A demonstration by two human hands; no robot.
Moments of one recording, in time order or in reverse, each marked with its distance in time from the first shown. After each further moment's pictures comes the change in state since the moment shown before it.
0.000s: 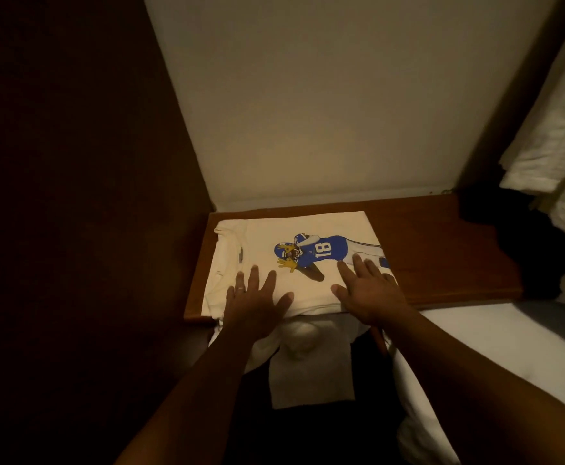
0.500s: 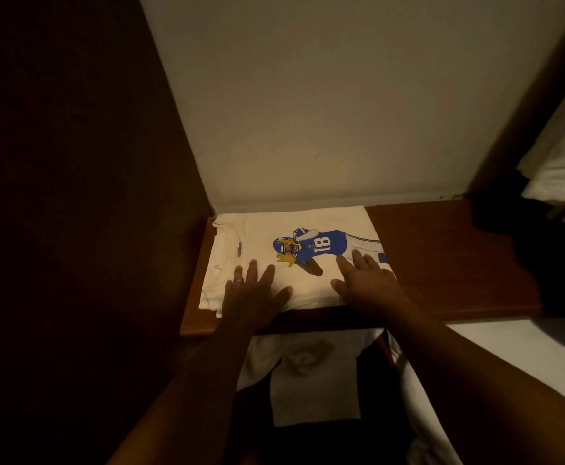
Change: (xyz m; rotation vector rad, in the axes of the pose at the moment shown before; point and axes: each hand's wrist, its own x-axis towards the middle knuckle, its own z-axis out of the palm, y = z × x) left_hand 0.047 -0.009 -0.010 0.046 0.037 0.005; right_hand 0.051 -0.005 -0.016 0.001 -0.030 0.016
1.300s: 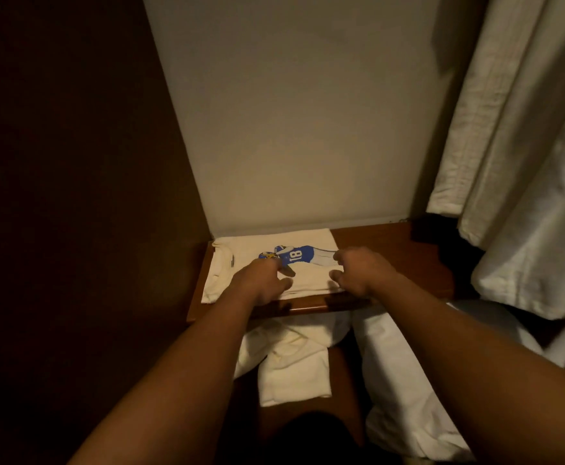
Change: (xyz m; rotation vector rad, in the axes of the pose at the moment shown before) left_hand -0.121 0.074 -0.126 -0.238 0.007 0.148; right_hand -0.164 0.011 -0.086 -0.085 0.284 -0.079
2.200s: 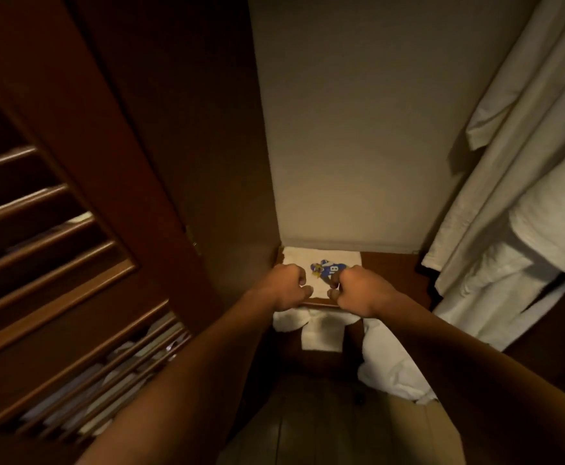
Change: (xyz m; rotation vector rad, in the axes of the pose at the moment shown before) left_hand -0.286 0.155 -0.390 -0.110 -0.172 -0.174; right_hand -0.231 -0.141 -0.424 0.171 -0.285 -0.233
